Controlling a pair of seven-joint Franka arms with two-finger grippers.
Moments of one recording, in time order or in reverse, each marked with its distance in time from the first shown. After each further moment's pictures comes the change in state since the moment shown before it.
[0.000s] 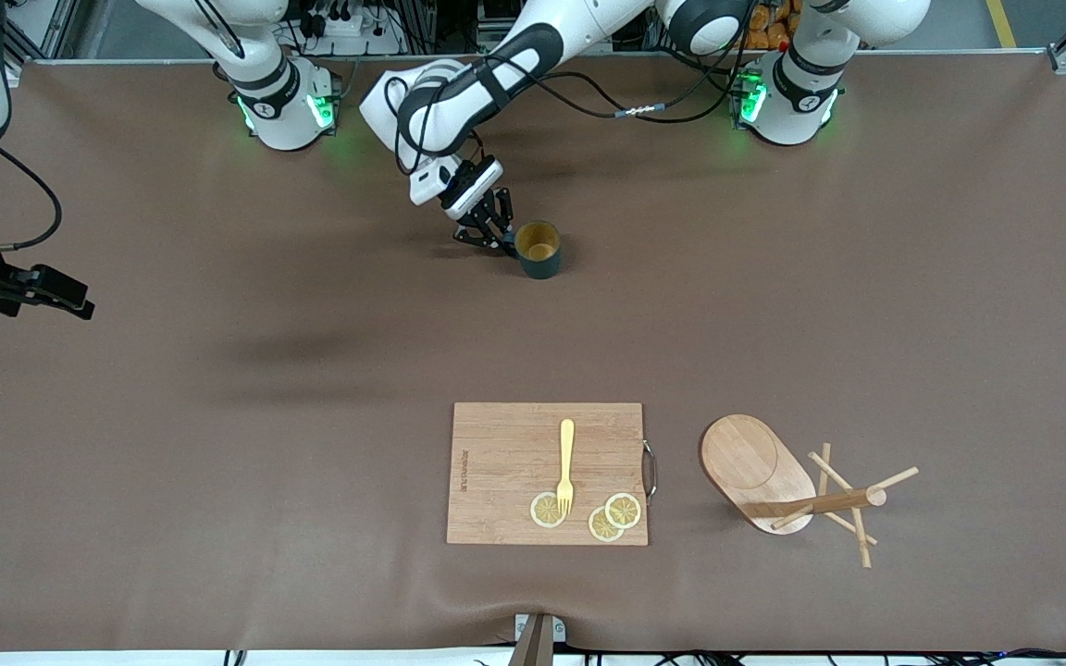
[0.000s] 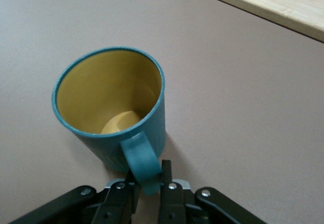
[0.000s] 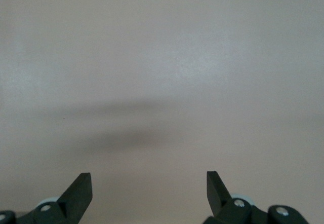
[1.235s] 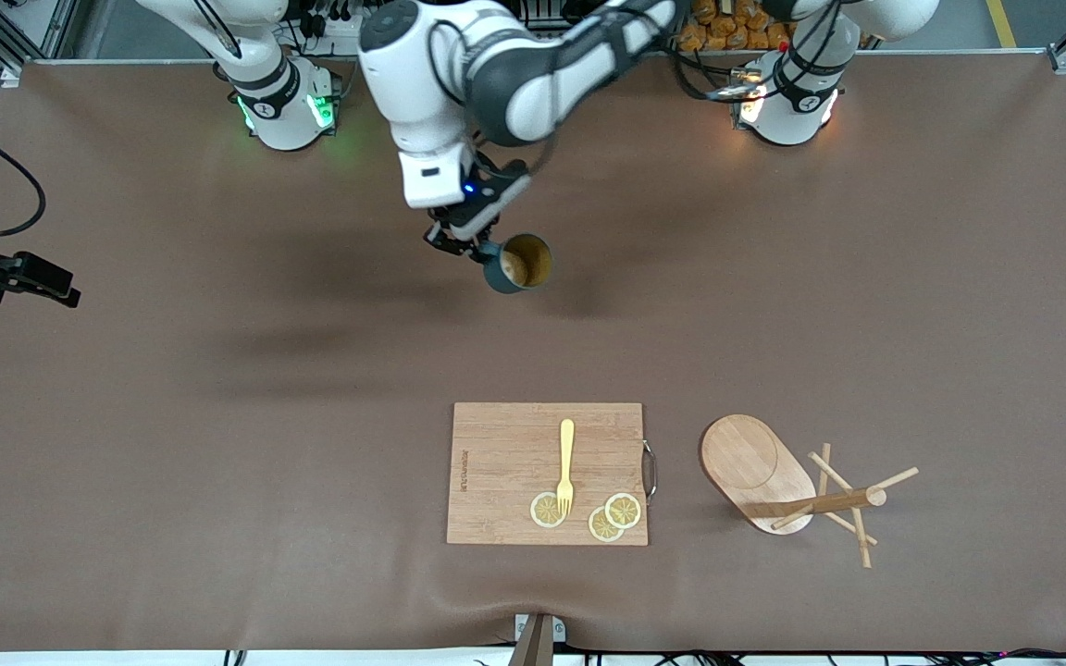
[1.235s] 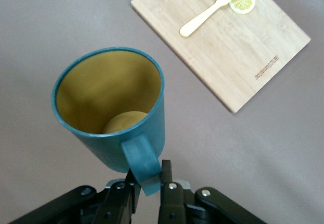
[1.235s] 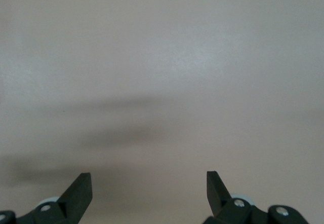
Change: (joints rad) left arm 0.327 -0.376 -0.008 0.005 -0.375 0.165 0.436; right arm -0.010 -0.002 0.010 0.051 -0.005 -0.077 0.000
